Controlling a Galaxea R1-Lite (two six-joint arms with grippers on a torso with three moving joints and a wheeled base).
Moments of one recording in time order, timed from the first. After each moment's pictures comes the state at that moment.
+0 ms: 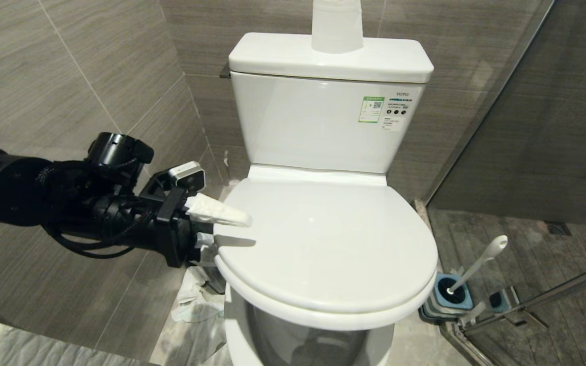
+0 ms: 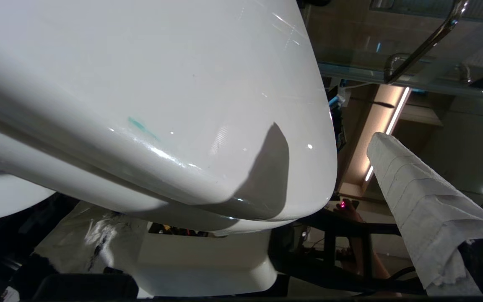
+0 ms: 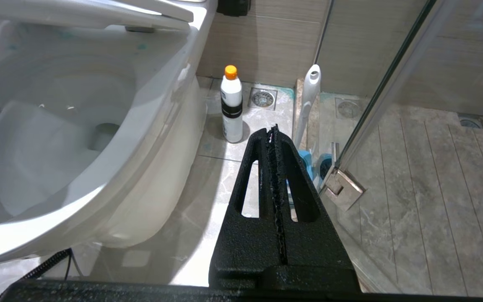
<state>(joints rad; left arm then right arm) -0.26 1.72 -1.23 0.31 -1.24 -0.44 0.00 0.00 0.00 -0.06 -0.01 0.03</state>
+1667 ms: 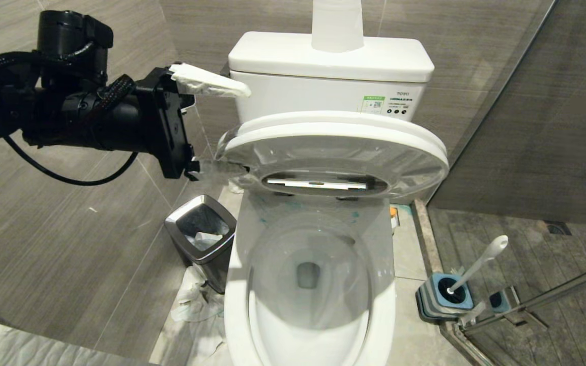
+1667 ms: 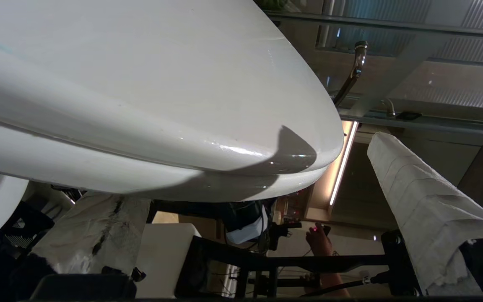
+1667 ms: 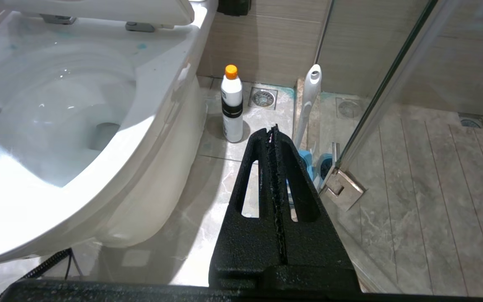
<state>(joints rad) -0.29 1.73 -1.67 0.30 -1.25 -0.85 0.00 0.00 0.00 -0.06 -0.01 0.03</state>
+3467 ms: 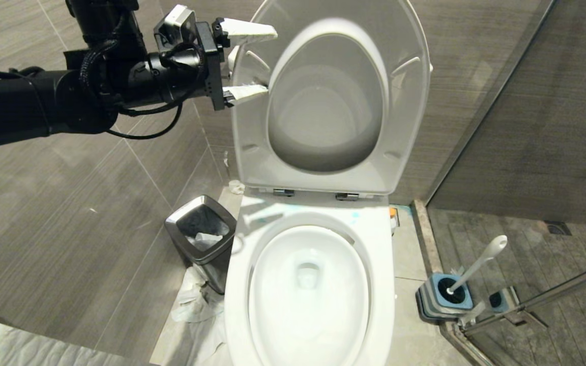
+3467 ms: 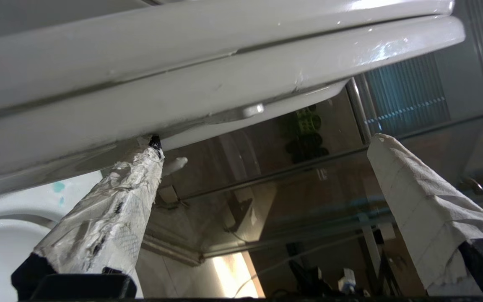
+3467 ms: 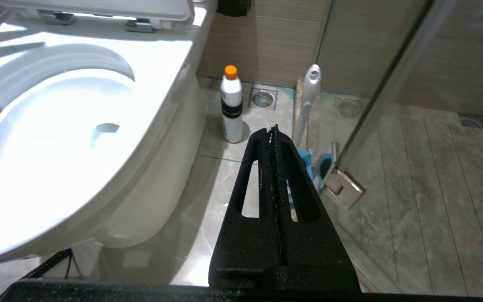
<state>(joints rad) -0.30 2.01 -1.95 -0.22 -0.88 -0.91 0.00 0.00 0.00 -0.06 -0.01 0.03</state>
